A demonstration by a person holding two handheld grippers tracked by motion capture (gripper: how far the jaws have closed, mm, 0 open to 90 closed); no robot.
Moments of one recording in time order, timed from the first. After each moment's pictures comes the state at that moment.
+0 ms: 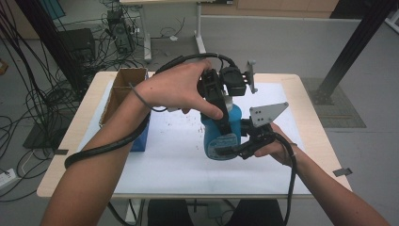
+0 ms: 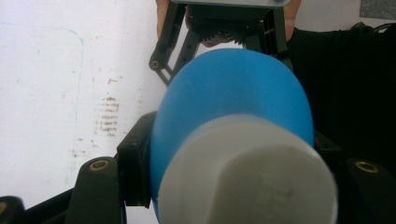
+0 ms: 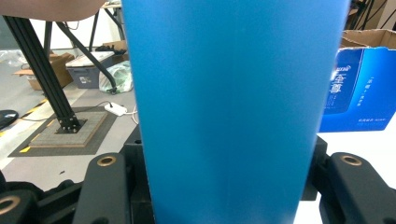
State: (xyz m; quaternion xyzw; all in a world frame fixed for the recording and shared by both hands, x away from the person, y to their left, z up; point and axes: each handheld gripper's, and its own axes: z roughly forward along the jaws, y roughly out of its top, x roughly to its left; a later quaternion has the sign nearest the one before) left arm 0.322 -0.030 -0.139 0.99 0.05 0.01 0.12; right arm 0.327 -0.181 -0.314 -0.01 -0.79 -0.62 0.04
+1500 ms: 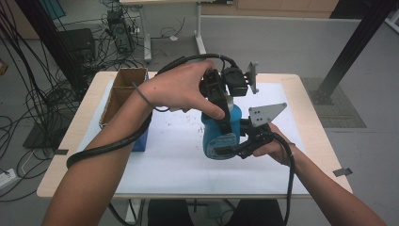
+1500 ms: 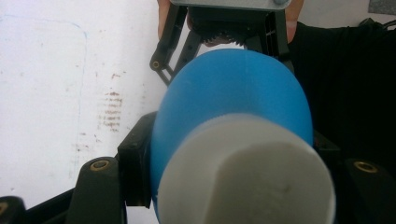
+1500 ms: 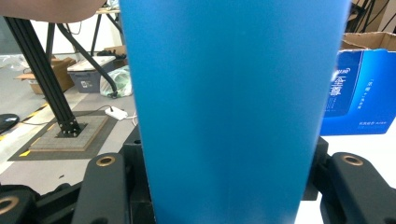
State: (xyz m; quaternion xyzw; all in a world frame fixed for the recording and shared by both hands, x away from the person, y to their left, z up) left arm 0.323 -0.035 -0.141 0.99 0.06 0.01 0.11; right arm 0.332 -0.180 -0.320 0.00 -0.78 -0.63 0.04
